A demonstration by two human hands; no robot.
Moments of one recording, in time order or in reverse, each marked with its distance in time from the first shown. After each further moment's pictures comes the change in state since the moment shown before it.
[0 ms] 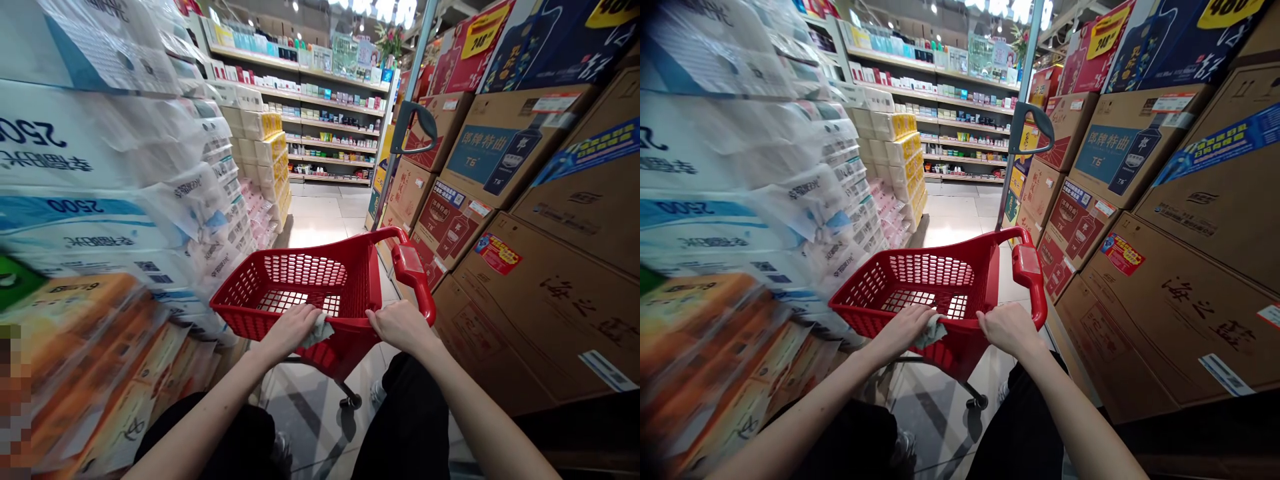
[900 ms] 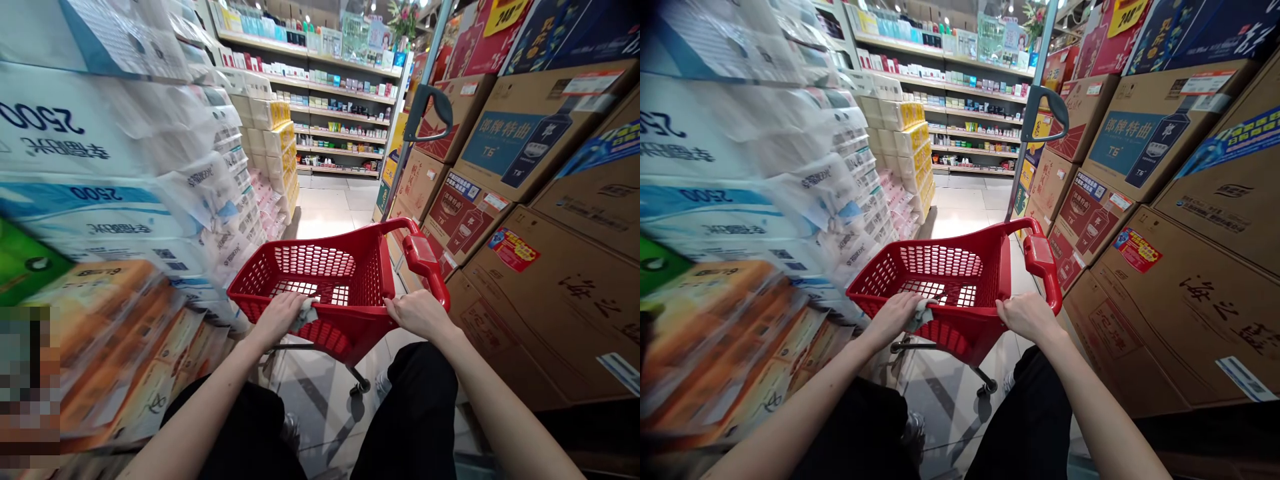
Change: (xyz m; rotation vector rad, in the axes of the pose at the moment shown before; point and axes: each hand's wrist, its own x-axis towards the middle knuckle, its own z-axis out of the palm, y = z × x) left_hand -0.039 -0.047 0.017 0.010 0.065 -0.145; right_hand -0.002 0.020 0.007 -0.023 0.003 0.008
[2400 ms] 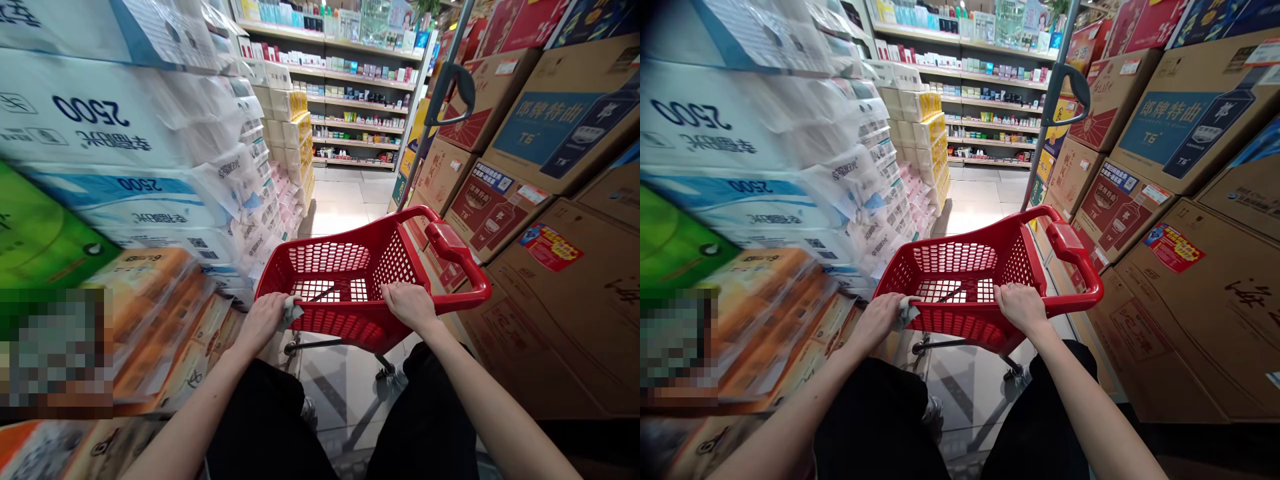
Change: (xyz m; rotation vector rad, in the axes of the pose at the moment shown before) left_hand -0.077 -0.046 -0.005 0.105 -0.032 -0.224; right_hand 0.045 -0.052 0.036 0.090 0.192 0.132
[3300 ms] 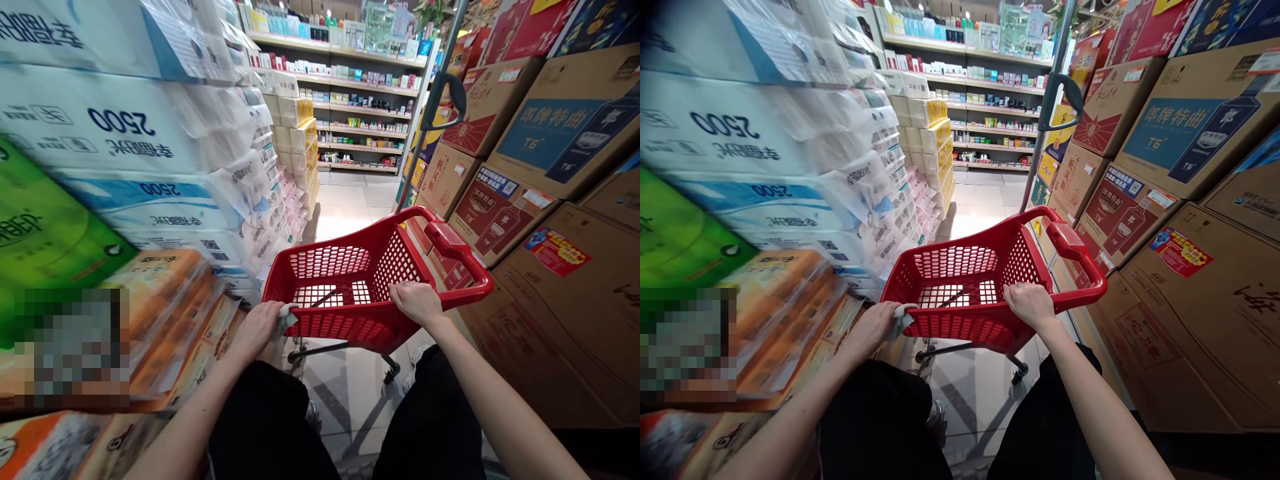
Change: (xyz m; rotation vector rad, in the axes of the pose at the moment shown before) left_hand -0.028 -0.019 -0.005 -0.067 -0.035 0.006; right_hand 0.007 0.012 0.013 -0.008 0.072 -0.048
